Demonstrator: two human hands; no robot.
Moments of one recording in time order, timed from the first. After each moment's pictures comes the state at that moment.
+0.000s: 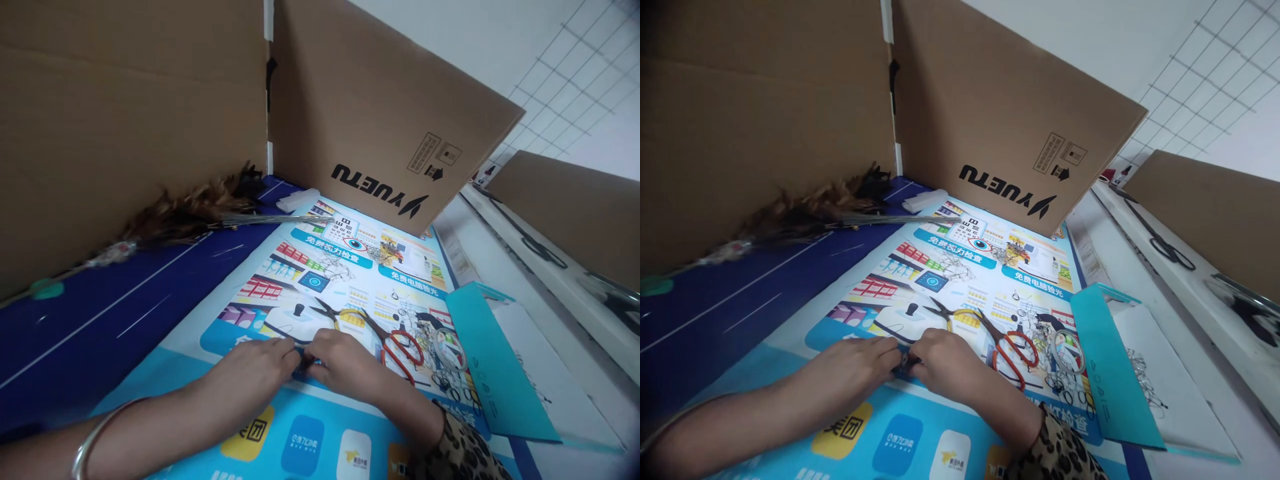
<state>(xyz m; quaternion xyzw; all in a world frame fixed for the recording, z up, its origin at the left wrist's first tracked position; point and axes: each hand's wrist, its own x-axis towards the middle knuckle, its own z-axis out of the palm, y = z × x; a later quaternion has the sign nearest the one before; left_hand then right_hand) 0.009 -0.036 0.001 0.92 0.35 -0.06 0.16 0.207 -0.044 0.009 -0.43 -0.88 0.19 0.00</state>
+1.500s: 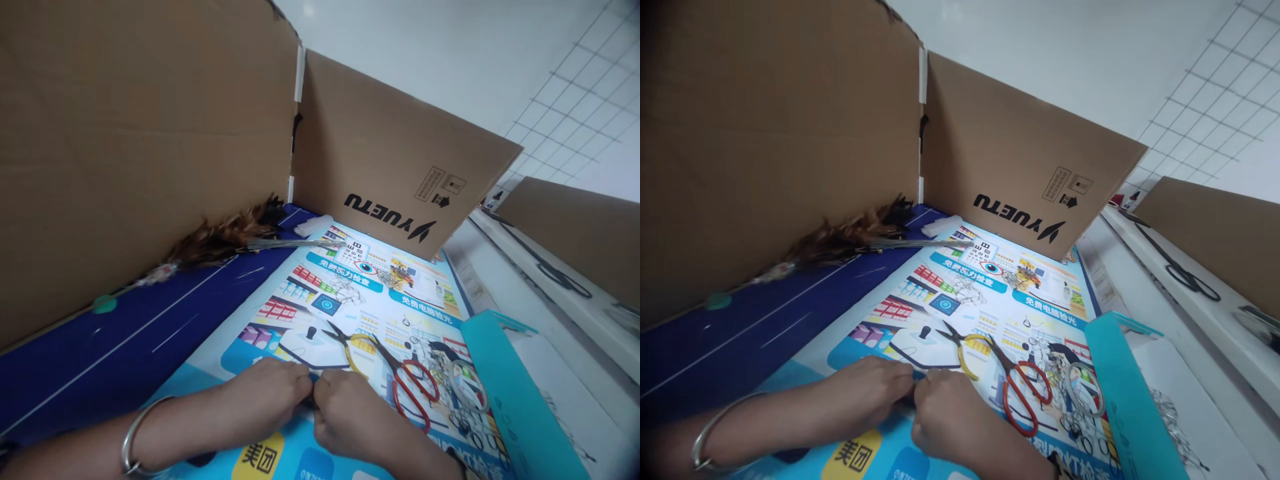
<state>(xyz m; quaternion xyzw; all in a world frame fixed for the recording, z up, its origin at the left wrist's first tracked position) 0.004 -0.026 -0.005 0.94 0.30 0.02 0.17 0.193 -0.065 0.007 -0.44 -0.89 0.09 -0.06</state>
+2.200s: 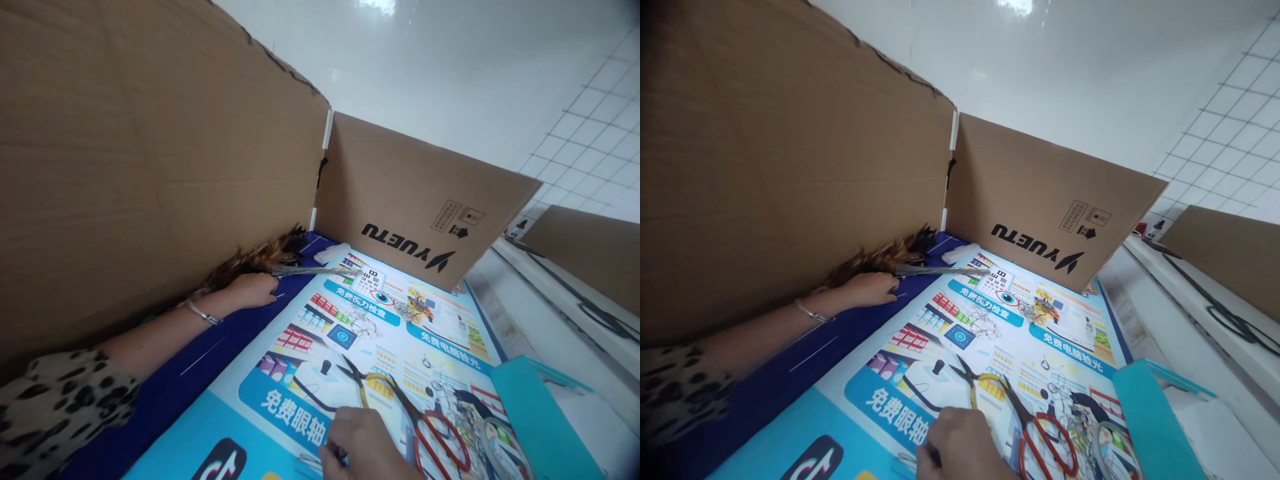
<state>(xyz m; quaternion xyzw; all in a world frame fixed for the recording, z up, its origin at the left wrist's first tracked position) -0.098 0.168 0.008 0.81 0.58 0.00 0.09 0.199 -0.052 -0.016 -0.46 -0.87 0.14 0.04</state>
